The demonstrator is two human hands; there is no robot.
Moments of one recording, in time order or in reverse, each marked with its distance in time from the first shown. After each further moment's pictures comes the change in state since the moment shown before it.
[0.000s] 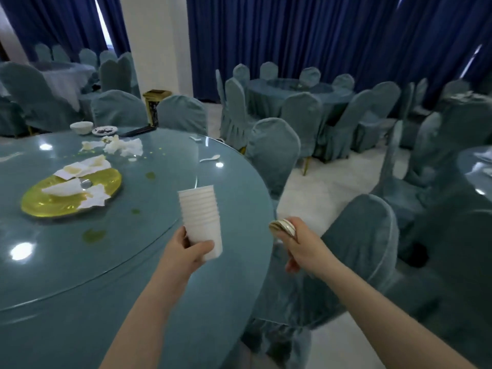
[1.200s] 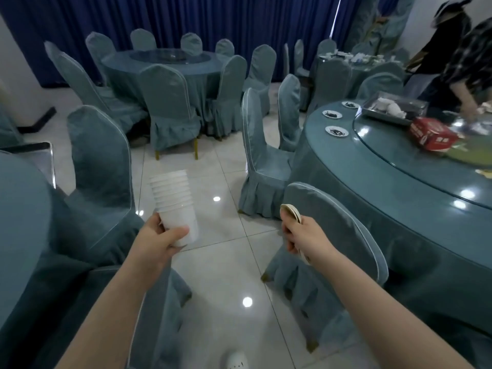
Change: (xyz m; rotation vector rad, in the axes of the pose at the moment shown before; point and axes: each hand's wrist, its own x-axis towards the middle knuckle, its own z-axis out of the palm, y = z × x) left_hand 0.109 -0.152 0.560 0.034 -0.299 -0.114; right_hand -0.009 0.327 -0.499 0.402 0.390 0.355
